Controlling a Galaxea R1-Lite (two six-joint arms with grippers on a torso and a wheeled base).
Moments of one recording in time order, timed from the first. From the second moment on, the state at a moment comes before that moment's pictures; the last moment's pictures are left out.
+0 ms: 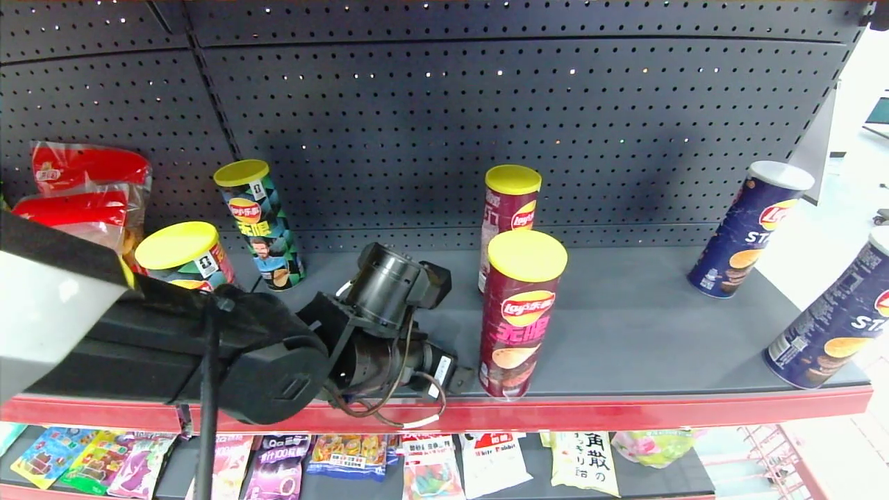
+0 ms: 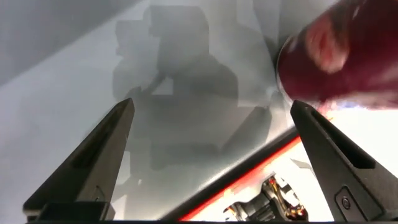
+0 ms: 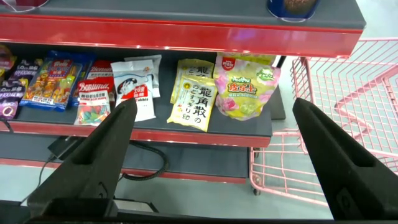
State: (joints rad) left arm -0.75 1.94 -1.03 -0.14 0.11 -0.11; right arm 0.22 0.10 -0.20 0.38 -0.15 0.02
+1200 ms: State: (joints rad) left arm -0.32 0.37 -0.56 0.75 0.13 -0.21; right arm -0.11 0.25 -0.33 0.39 -0.03 -0.08
